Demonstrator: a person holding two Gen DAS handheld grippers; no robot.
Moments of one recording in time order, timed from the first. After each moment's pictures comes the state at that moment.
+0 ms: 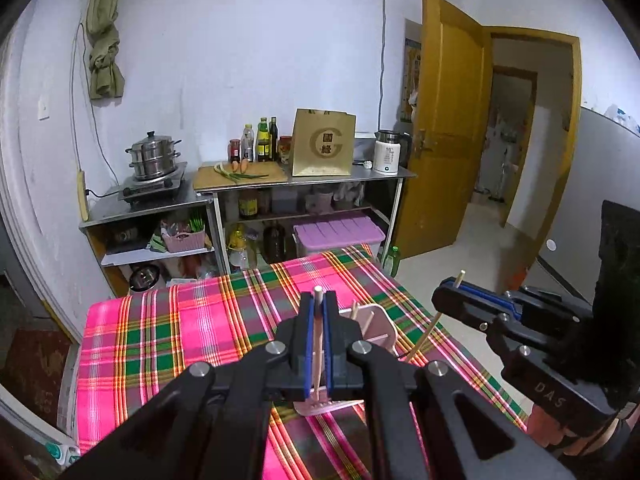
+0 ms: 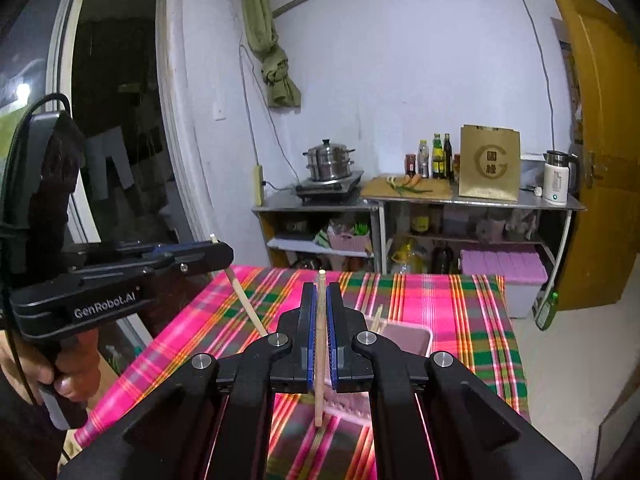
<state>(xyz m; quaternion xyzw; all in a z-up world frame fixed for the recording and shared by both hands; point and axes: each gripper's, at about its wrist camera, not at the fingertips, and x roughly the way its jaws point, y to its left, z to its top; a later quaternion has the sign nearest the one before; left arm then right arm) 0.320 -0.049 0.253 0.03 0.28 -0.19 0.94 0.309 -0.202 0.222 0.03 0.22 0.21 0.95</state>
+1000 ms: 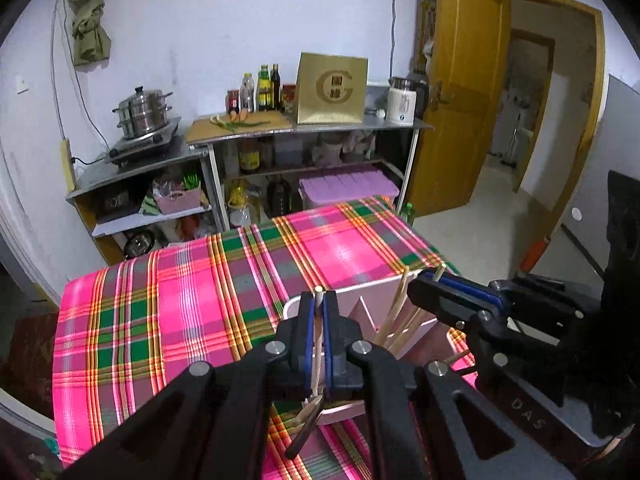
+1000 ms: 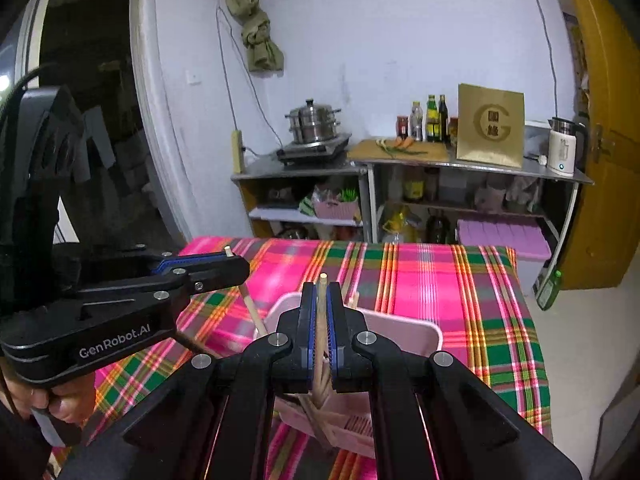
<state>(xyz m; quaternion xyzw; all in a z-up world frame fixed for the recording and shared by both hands) 0.399 -0.074 0.162 0.05 0.35 -0.18 0.92 0.391 -0.194 0.139 0.02 0.29 0.19 0.94</state>
